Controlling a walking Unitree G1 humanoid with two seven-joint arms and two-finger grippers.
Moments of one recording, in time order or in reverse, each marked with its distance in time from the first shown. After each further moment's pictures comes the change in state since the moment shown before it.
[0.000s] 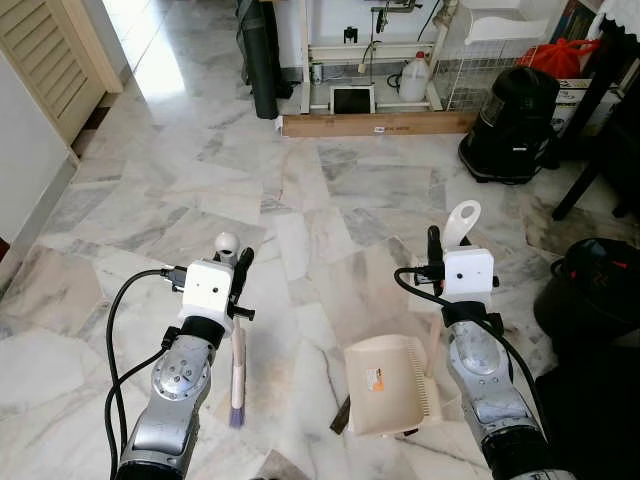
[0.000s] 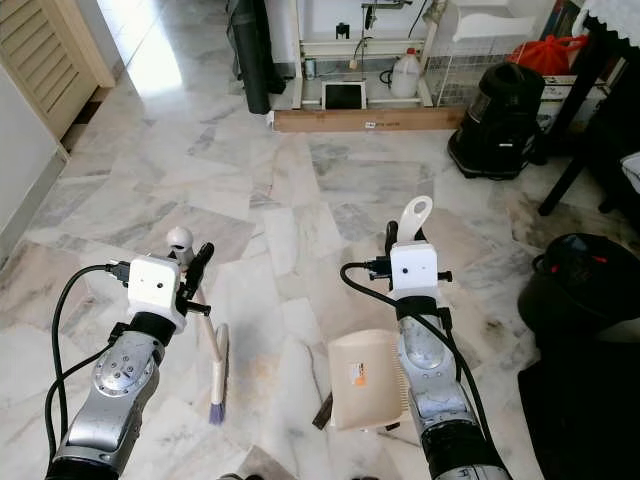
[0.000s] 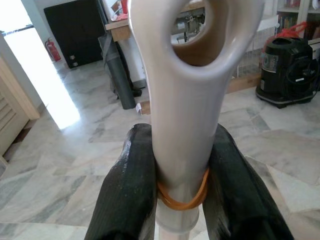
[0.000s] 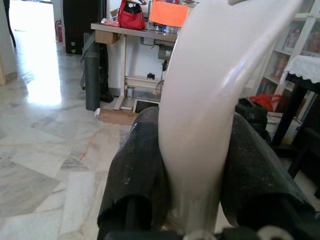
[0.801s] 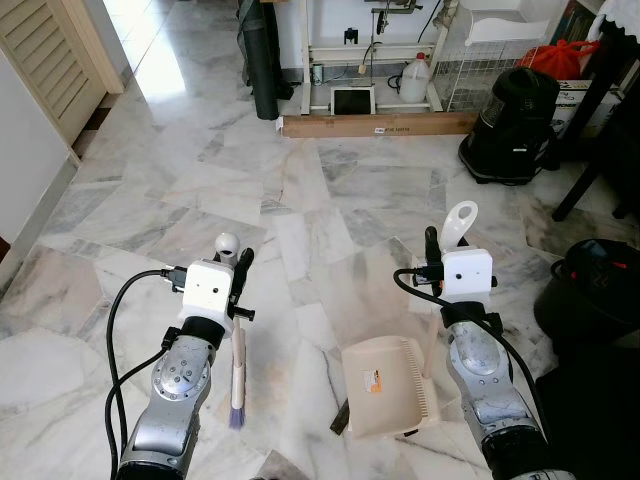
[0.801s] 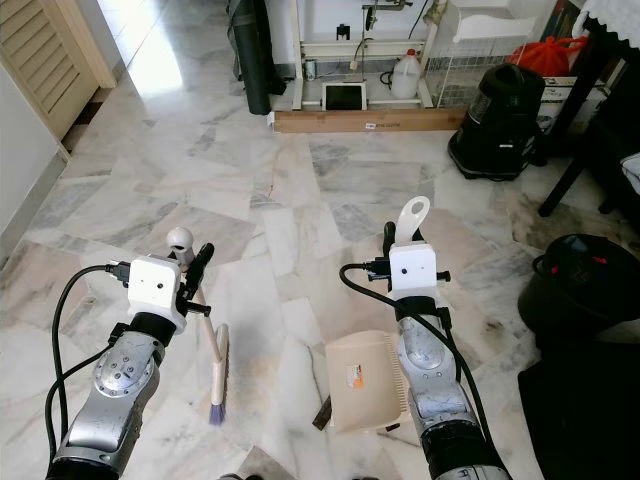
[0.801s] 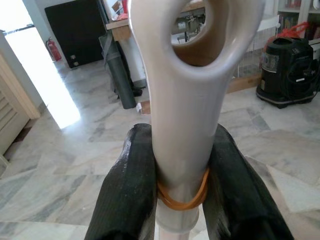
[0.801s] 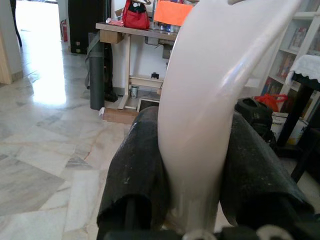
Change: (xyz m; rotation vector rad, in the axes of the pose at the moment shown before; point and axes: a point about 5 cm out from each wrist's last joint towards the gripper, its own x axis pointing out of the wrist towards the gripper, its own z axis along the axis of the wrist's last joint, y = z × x) left arm -0.001 -0.001 -0.001 -0.003 0.003 0.002; right arm 0.000 0.001 0.000 0.007 0.002 0.020
